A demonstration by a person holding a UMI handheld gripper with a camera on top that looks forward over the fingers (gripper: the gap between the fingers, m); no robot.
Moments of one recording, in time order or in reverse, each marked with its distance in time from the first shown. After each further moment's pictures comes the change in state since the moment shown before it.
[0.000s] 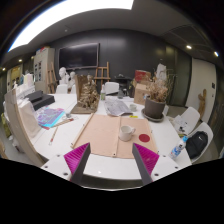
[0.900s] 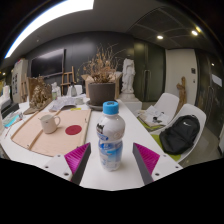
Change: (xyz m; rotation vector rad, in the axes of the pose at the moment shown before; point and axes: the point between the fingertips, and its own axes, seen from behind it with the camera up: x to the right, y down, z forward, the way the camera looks) arm 0.404 0.153 0.160 0.093 0.208 0.144
